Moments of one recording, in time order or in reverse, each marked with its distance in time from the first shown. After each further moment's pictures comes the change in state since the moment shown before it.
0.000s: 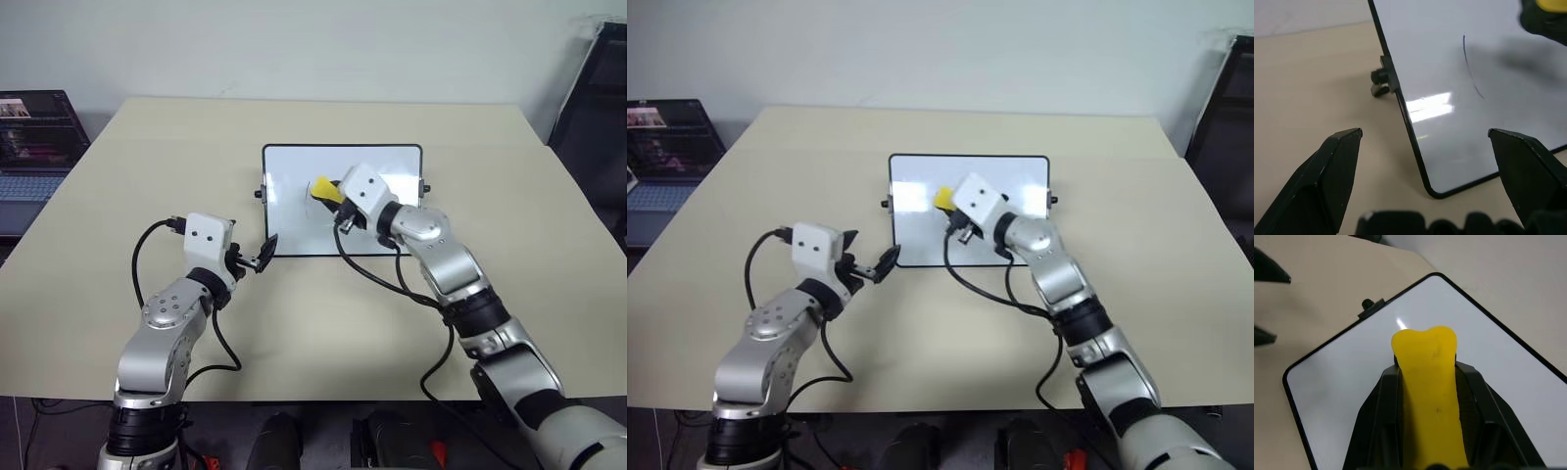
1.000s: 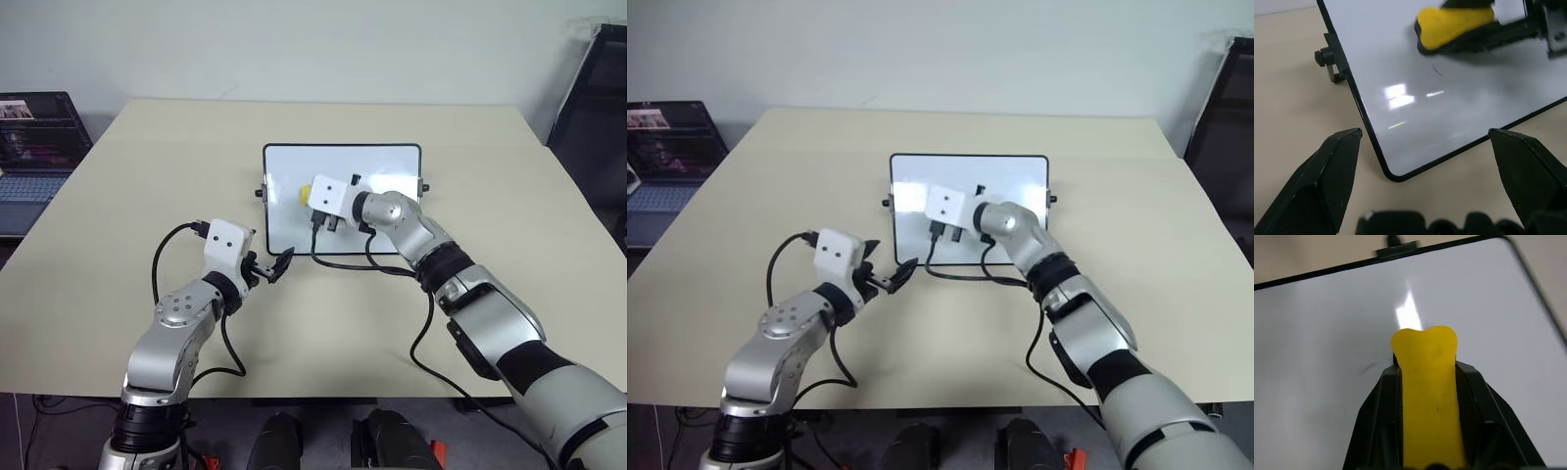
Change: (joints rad) left arm -0.011 0.014 -0.067 0.014 0.007 0.030 -0.065; right arm -0.323 0.048 0.117 0.657 -0.263 -0.362 -0.123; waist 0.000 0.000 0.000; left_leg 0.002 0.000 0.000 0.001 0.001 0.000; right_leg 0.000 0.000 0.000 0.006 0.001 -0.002
